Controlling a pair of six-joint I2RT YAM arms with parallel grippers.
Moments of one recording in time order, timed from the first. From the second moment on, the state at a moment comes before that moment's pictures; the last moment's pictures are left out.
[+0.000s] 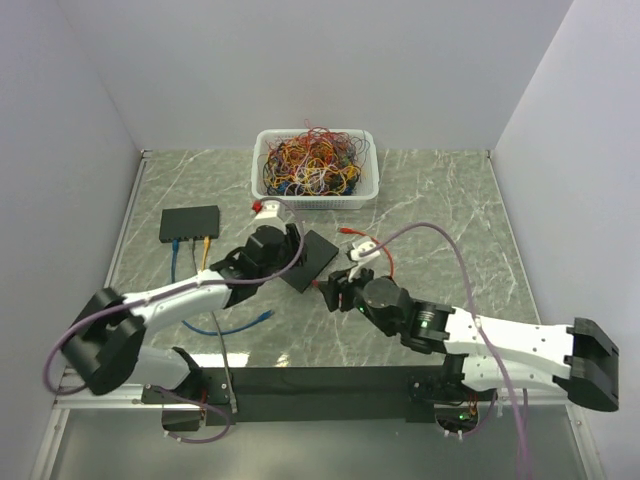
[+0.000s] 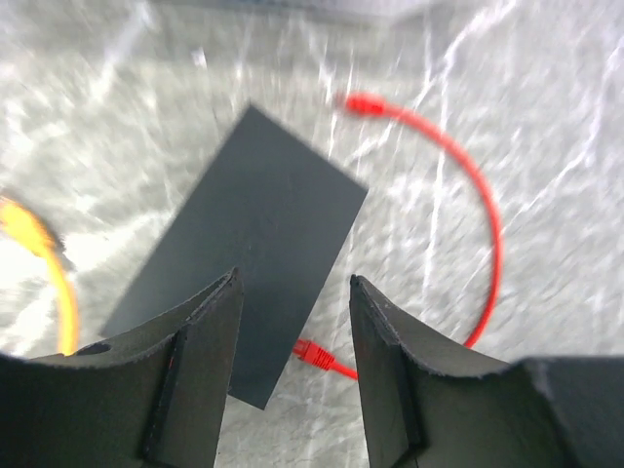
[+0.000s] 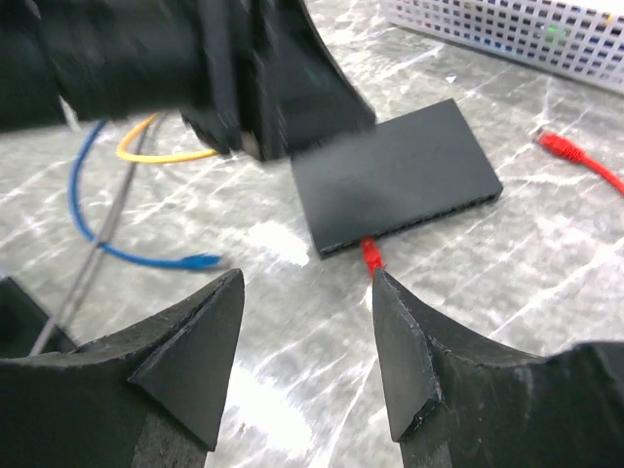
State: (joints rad) left arm -0.76 1.38 0.70 0.18 -0.26 -0.65; right arm 1.17 1.03 0.58 0.14 0.49 0.35
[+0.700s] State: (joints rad) left arm -0.72 0.68 0.59 -0.43 -0.90 -0.85; right arm 1.23 0.75 0.45 -0.09 0.26 0.55
